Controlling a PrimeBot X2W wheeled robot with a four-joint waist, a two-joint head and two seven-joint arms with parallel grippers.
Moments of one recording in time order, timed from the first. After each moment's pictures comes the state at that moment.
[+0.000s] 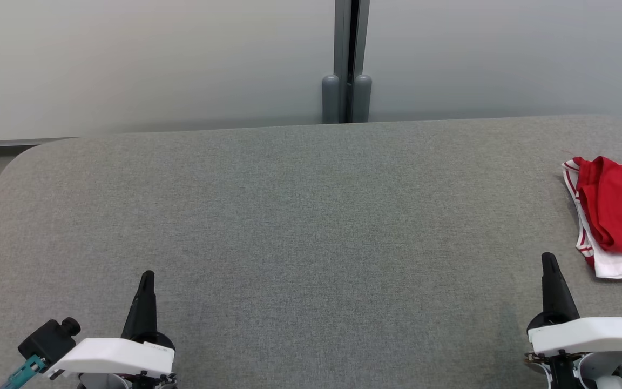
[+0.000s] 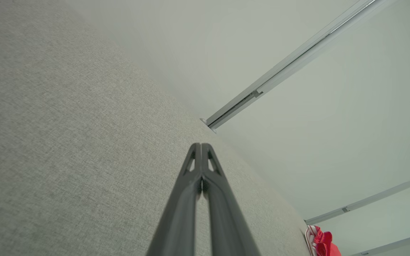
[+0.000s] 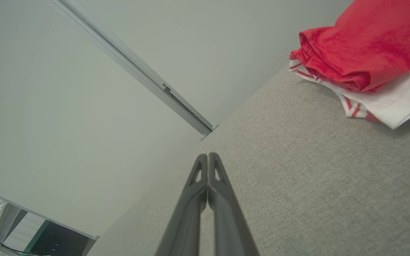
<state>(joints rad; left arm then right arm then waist) -0.04 0.06 -0.06 0.27 -0.94 -0.08 -0.11 -0.10 -0.05 -0.01 0.31 0.81 0.13 -0.09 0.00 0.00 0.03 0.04</state>
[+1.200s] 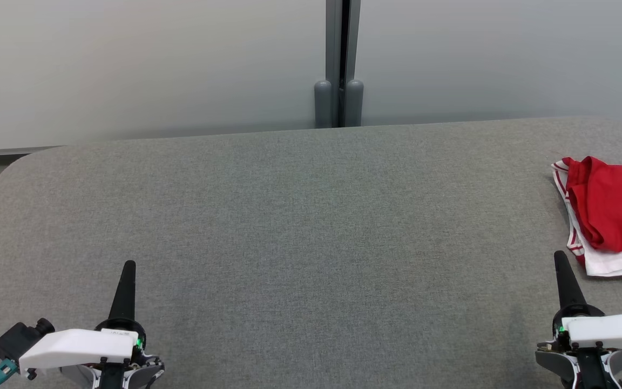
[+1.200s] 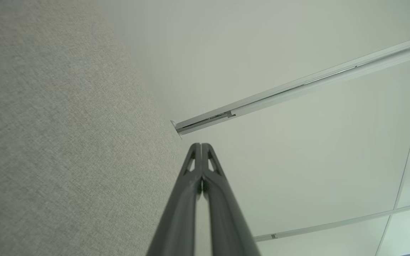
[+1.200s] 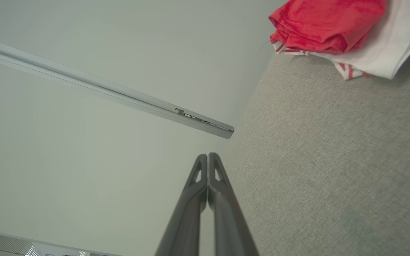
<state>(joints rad) -0.07 0.06 0.02 0.26 -1.30 -0.10 0.00 -0.10 -0.05 -0.06 0.28 1.22 0.13 0.01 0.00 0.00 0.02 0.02</state>
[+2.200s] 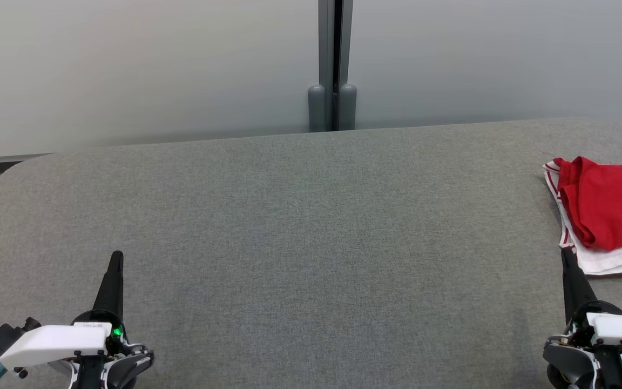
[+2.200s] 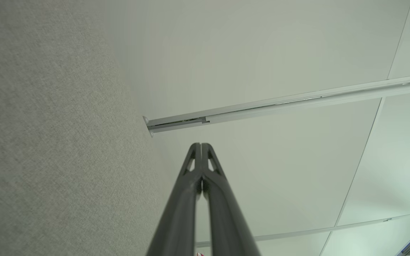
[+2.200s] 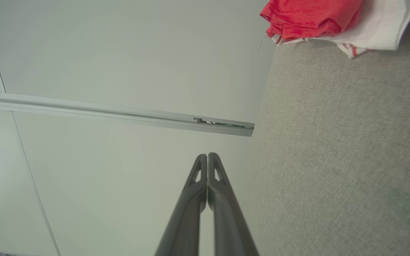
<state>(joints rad) -0.09 0.06 0.07 0.25 -1.50 -0.12 0.06 -0.10 -0.05 -0.10 0.26 1.47 0.13 0.08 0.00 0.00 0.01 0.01</state>
